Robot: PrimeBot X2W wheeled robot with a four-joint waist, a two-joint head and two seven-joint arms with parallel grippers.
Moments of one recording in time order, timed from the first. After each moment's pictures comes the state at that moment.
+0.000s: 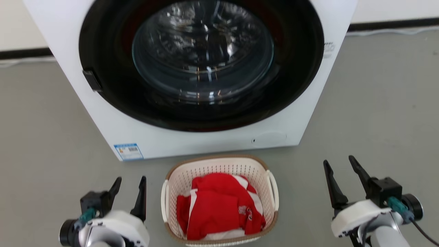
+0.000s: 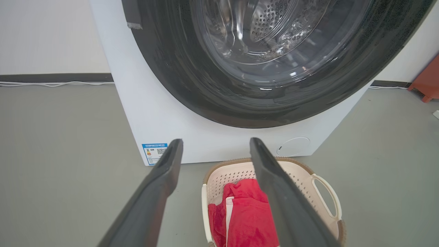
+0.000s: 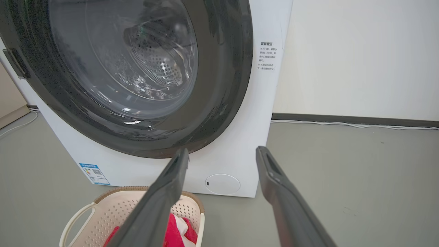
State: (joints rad) left arm -0.14 0.06 0.02 0.50 -0.15 -0.12 -0.25; right arm -0.15 -0.11 0.00 0.43 0.05 0.12 -0.25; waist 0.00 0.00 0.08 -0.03
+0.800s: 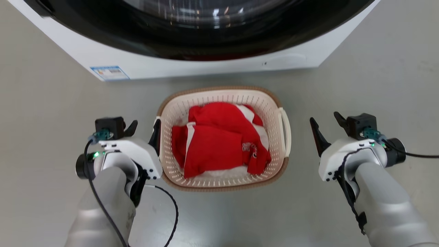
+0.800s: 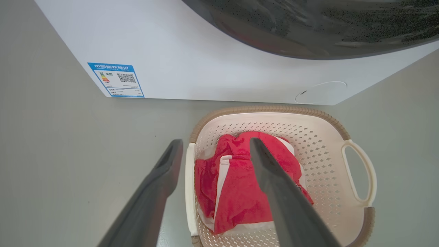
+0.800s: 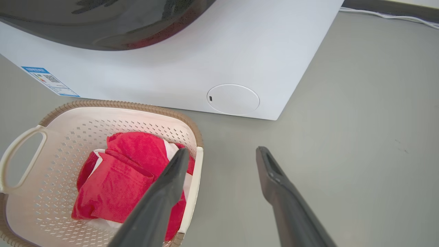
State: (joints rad) left arm -0.69 0.05 -0.12 1.05 -0.31 -0.12 -0.23; right arm -0.67 -0.11 0.12 1.01 0.07 0.12 -0.22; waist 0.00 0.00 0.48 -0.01
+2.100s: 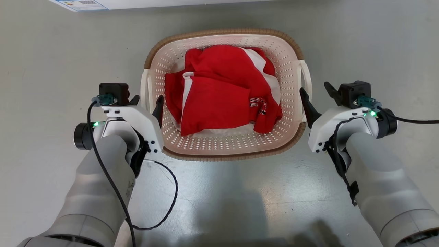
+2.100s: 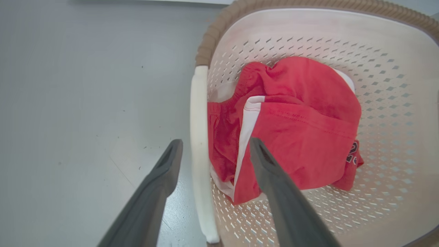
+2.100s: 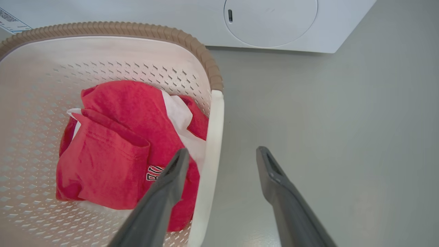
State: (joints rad) left arm -0.94 0.05 -0.24 1.28 -0.37 -0.12 -0.19; right arm -0.89 -0.07 0.23 1.19 0.20 0.12 -0.25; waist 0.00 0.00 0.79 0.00
